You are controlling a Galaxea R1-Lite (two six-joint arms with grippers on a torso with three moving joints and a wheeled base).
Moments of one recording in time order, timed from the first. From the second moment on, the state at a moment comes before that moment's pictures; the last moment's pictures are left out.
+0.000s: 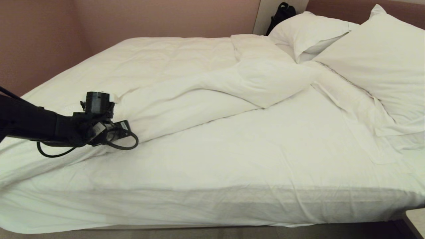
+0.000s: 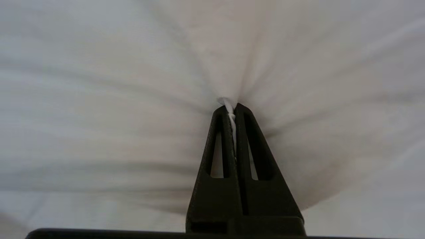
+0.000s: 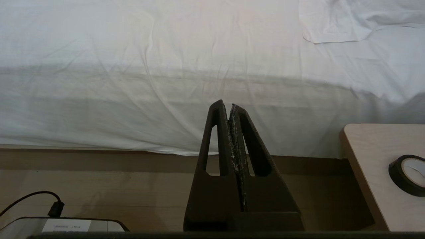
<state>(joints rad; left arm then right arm) -0.07 2.00 -1.26 -0.16 0.30 -0.37 0.01 0.00 0.00 0.00 0.01 -0.04</state>
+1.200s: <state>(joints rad) -0.08 1.97 -1.27 0.08 0.30 -0.36 0.01 0.00 0.00 0.00 0.01 -0.04</state>
